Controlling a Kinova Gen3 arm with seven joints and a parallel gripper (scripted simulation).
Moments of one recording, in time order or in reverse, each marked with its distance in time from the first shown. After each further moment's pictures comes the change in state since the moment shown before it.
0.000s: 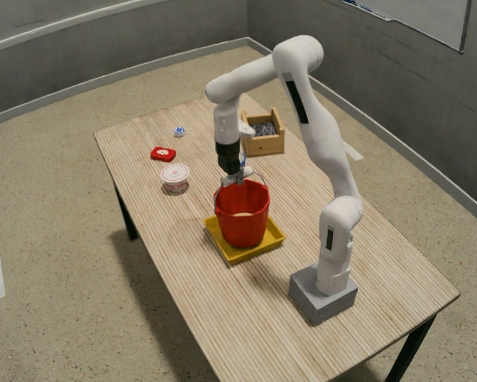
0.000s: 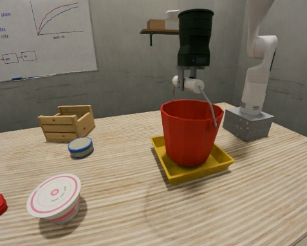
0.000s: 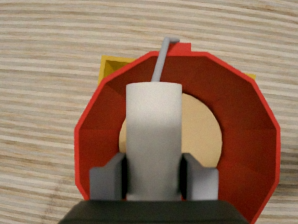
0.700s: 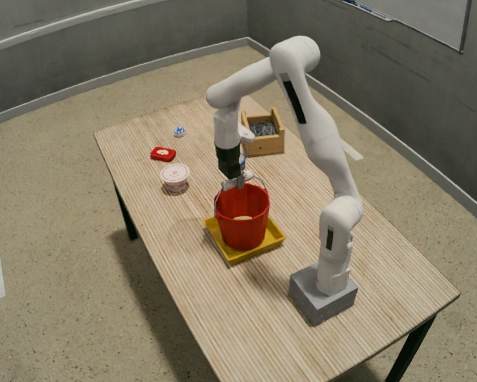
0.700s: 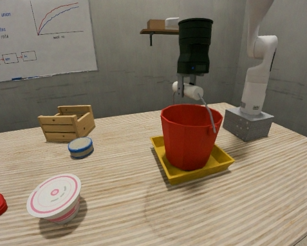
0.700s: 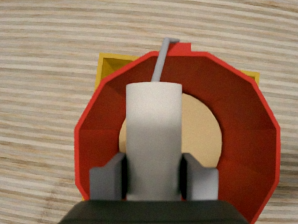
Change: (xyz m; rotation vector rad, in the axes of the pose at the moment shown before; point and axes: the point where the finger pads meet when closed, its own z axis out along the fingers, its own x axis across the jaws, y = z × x) arm 0.000 0.000 0.017 0.000 0.000 0.000
